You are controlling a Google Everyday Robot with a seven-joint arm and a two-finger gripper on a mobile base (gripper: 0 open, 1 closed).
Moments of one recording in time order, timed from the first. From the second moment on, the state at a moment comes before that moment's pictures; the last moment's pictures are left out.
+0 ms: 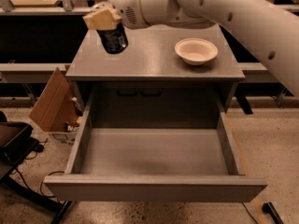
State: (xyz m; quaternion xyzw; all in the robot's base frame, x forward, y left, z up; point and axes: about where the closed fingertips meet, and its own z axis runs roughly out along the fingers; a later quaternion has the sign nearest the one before) arm 0.648 0.118 1.029 -0.45 0.66 0.29 0.53
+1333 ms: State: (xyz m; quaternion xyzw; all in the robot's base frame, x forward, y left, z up) arm 0.766 0.156 0.958 -0.30 0.67 0.32 0.60
